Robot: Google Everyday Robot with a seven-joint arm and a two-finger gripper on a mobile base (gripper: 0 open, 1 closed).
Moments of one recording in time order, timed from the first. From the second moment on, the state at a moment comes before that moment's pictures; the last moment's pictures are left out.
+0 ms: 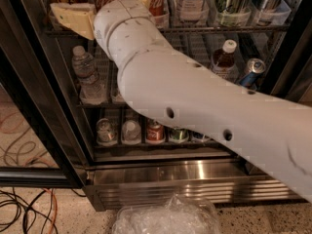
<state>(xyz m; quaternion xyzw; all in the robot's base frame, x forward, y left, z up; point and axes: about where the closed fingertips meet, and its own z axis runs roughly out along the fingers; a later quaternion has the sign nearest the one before) 0.574 0.092 1.091 -0.17 0.62 0.14 0.75</state>
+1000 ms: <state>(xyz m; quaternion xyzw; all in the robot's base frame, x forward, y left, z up) 0.564 0.077 1.092 -0.15 0.62 0.11 0.76</state>
